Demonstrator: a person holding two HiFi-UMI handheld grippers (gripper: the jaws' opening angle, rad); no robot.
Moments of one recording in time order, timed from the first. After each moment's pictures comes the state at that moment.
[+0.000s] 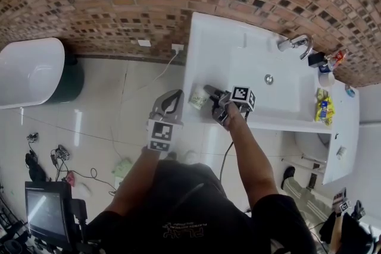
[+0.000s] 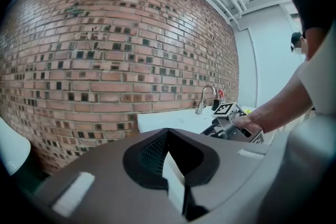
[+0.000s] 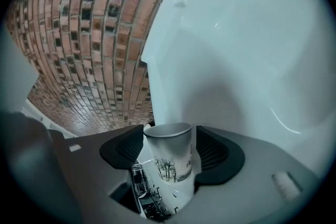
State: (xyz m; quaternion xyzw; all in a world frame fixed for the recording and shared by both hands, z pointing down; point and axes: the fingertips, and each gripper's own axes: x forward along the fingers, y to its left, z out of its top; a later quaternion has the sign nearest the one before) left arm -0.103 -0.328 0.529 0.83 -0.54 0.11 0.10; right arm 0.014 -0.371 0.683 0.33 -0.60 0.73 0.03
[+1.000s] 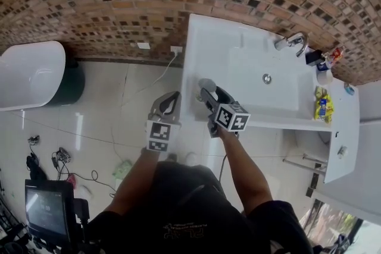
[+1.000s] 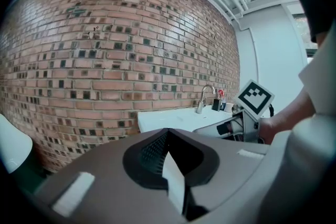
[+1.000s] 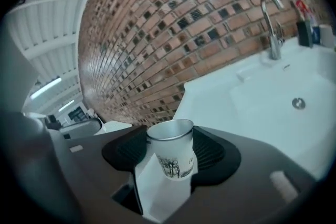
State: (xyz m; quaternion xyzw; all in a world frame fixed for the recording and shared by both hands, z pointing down) left arm -0.103 -0.316 0.531 0.82 -0.55 0.11 0.11; right arm 0.013 -0.363 0.597 0.44 -0.82 0.35 0.09
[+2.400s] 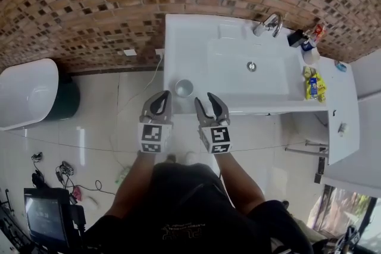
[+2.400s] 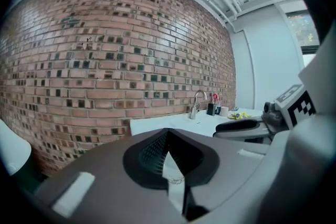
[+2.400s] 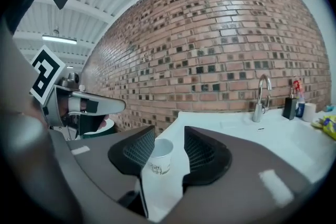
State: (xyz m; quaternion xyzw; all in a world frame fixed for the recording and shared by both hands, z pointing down) left arm -0.064 -0.291 0.500 0.83 -0.55 0.10 0.08; right arm 0.052 -0.282 0.531 0.51 -0.85 0.10 0.10
